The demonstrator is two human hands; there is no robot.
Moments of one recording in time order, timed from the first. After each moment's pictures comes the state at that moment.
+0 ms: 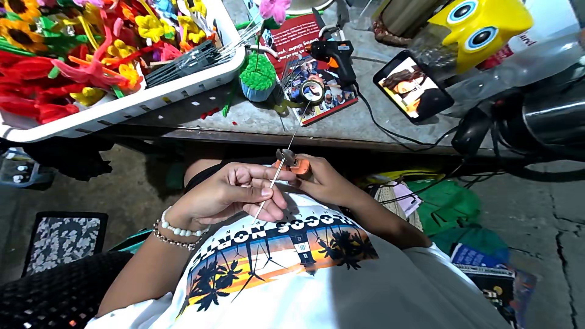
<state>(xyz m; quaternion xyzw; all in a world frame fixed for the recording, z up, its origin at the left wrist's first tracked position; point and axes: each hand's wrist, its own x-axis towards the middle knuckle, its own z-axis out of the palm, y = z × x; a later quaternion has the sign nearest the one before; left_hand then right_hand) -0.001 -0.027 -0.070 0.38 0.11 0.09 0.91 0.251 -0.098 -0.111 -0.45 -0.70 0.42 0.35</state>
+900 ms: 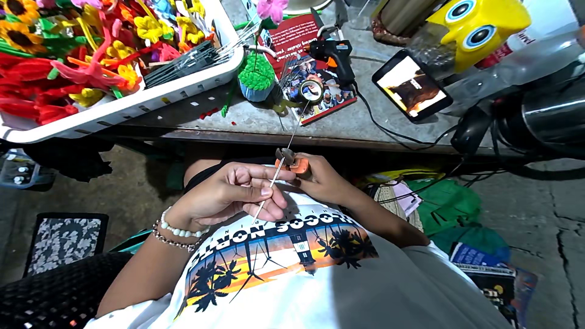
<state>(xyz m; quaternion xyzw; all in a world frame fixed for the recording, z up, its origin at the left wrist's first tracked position) 0.000 -0.028 -0.068 0.37 0.12 0.10 0.91 0.248 -0.098 -0.114 -0.47 -0.69 0.41 0.36</state>
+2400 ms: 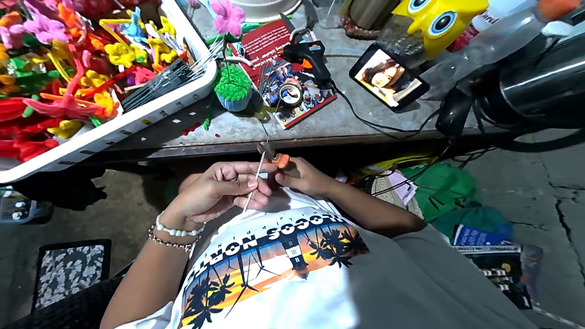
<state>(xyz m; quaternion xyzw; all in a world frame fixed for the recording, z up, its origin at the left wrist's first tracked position) 0.012 -0.011 -0.074 0.39 0.18 0.10 0.90 0.253 -0.091 -0.133 -0.46 -0.57 0.55 0.39</state>
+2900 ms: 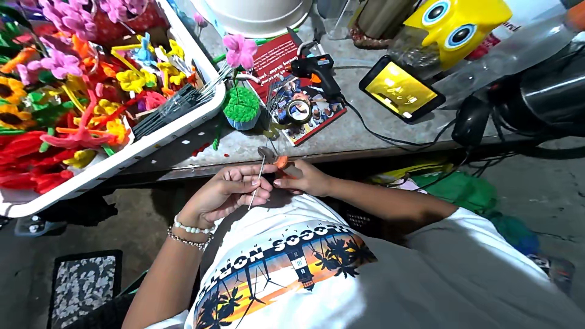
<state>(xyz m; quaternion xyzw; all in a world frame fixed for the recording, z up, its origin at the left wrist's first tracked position) 0.021 0.031 -0.098 0.37 0.23 0.09 0.90 0.260 -0.050 -0.149 -0.47 -0.47 0.66 0.34</state>
